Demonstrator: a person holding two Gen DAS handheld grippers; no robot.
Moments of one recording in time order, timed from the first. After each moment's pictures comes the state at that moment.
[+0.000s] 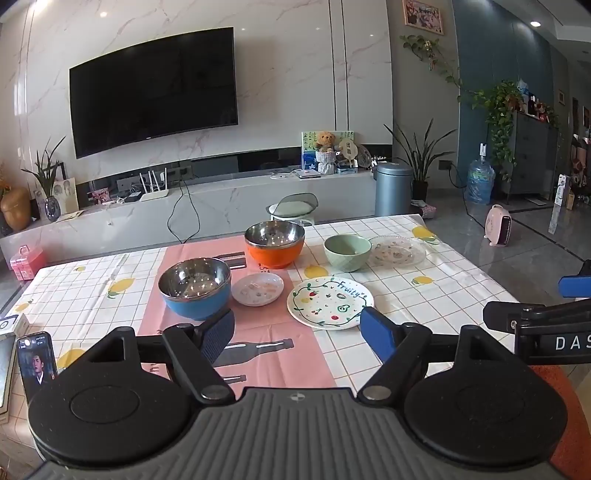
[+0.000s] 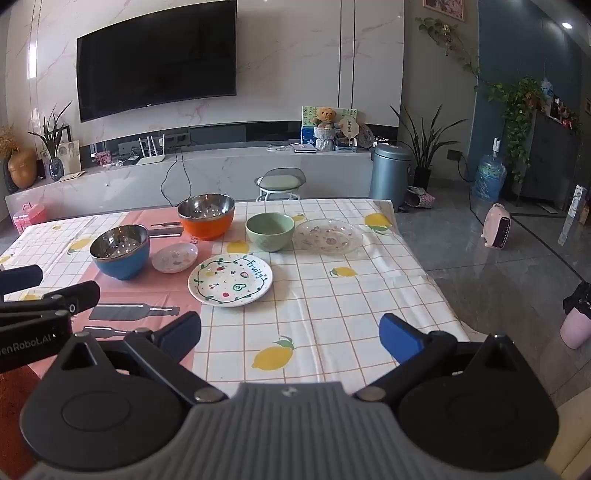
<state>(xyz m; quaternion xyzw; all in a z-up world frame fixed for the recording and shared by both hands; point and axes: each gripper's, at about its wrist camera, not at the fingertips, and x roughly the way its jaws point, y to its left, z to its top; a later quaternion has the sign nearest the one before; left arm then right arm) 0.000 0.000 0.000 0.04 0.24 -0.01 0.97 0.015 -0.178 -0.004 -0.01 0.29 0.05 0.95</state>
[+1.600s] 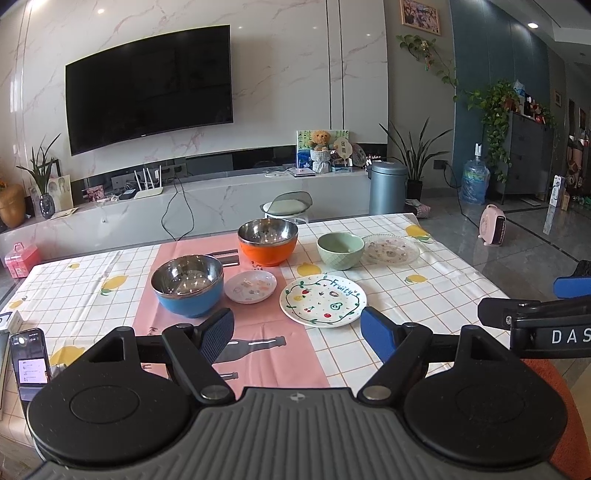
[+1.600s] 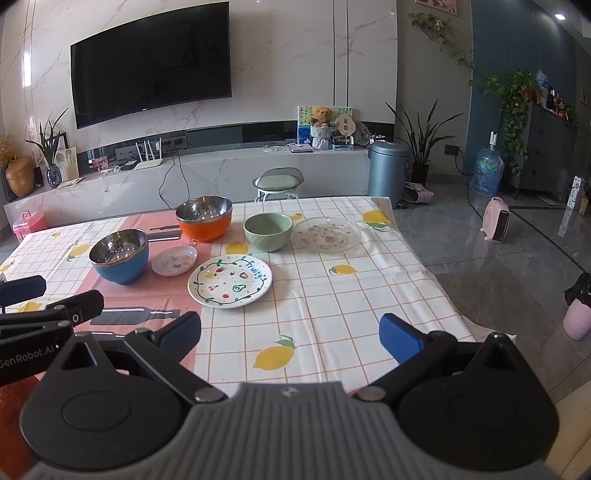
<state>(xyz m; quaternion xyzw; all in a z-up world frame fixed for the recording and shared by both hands) -0.003 -0.005 -0.003 0.03 0.25 -0.02 0.97 0.015 -0.181 -0.005 0.00 0.30 0.04 0.95</state>
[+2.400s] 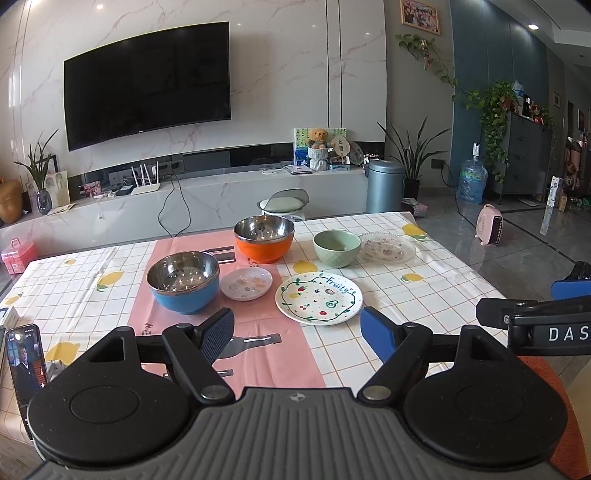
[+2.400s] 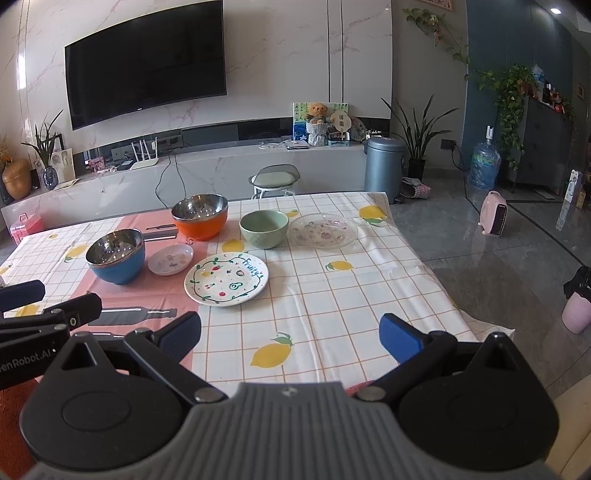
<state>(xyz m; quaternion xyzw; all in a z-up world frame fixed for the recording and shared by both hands) -0.004 -0.008 -0.004 0.03 0.25 -0.02 0.97 0.016 -0.183 -0.006 0.01 0.30 0.04 0.95</state>
